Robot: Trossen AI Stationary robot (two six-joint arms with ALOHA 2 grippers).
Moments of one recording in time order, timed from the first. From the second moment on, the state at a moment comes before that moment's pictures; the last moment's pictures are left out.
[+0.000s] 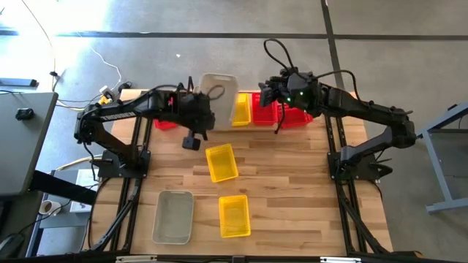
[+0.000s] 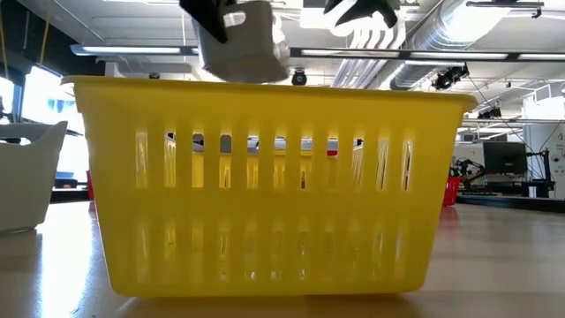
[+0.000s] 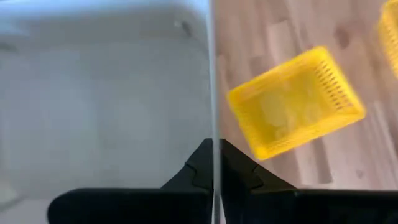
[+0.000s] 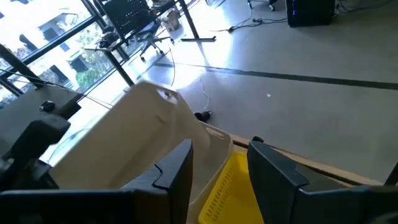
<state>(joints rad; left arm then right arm) 0.27 1.47 1.60 -1.17 -0.14 0.43 -0.24 1.34 1.45 -0.48 0.47 0.59</state>
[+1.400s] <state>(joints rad) 0.61 1.44 1.30 -1.05 0.03 0.62 -0.38 1.34 1.45 -0.48 0.36 0.44</state>
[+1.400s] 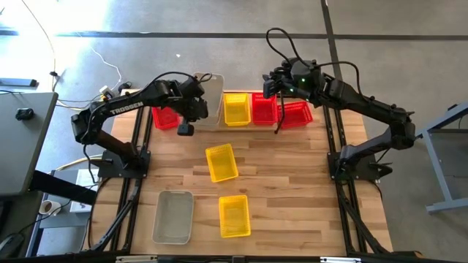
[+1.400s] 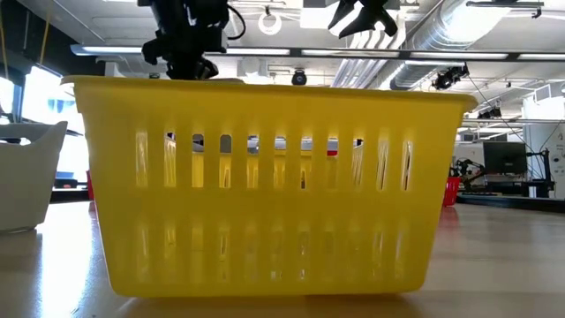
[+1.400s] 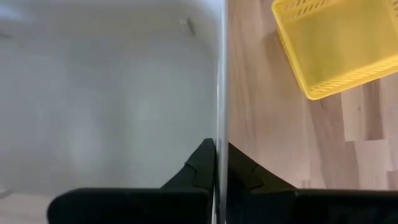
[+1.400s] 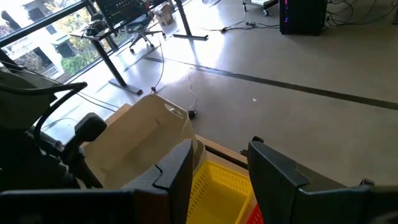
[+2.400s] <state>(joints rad) 0.62 1.56 1.28 -0.98 -0.04 0.53 -0.38 1.34 1.45 -0.49 0.36 0.44</state>
